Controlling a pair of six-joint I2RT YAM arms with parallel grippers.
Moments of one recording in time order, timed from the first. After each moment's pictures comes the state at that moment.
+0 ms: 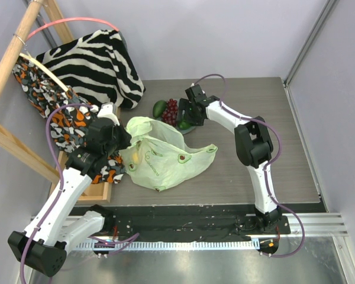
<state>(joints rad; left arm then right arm) -0.37 0.93 0.96 -0.56 -0.13 -0.47 0.51 2.23 1.82 -0.53 -0.02 0.61</state>
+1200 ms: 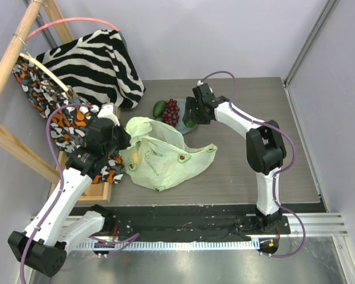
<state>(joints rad) -0.37 0.92 0.95 -0.56 -0.14 -0.45 0.49 2.06 1.67 -0.50 0.03 0.56</state>
